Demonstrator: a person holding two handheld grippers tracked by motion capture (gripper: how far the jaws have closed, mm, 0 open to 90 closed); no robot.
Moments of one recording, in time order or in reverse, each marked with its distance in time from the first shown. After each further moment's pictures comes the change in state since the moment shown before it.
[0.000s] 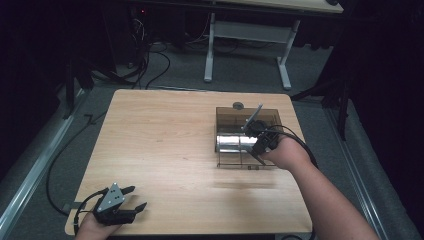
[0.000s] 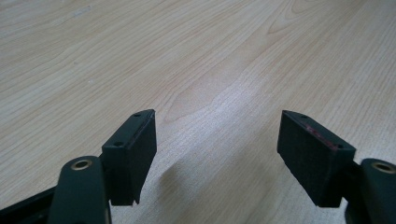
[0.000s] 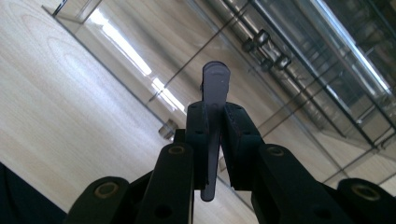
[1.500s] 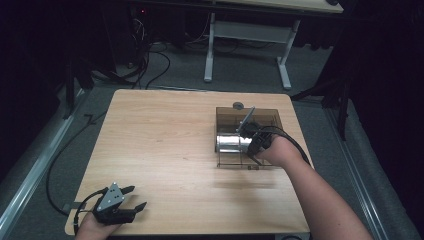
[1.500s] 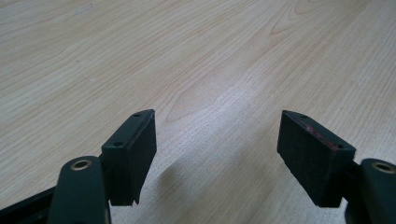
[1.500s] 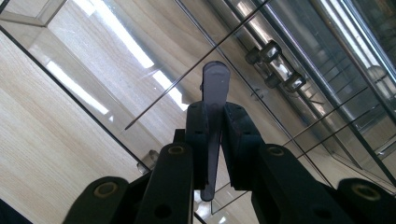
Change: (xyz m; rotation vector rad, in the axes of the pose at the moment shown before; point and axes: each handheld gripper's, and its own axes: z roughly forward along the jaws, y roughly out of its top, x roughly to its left) left arm 0.001 0.000 0.000 -0.002 0.005 -0.014; right arm -0.009 0.015 0.033 0.036 0.018 -0.047
